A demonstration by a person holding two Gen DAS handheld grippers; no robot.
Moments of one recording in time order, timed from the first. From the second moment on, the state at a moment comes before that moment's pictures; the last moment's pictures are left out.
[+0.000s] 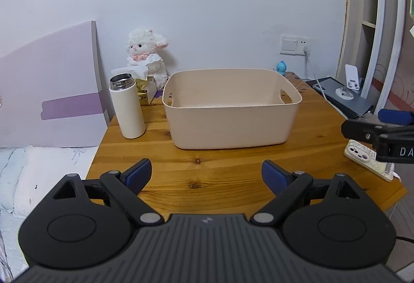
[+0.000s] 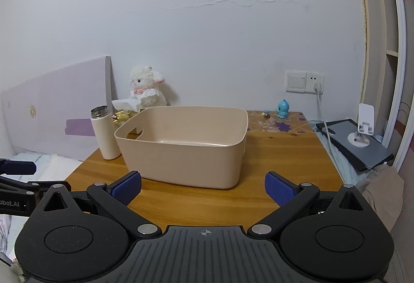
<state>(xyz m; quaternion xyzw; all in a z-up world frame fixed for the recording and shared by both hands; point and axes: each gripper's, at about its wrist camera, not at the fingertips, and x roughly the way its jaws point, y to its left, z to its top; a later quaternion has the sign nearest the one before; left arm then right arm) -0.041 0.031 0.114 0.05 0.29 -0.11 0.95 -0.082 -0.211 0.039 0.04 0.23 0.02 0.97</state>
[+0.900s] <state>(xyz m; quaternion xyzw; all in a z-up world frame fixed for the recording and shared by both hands) -0.042 0.039 0.116 0.03 0.31 -0.11 0.95 -0.083 -0.209 0.035 0.02 0.26 0.01 0.97</state>
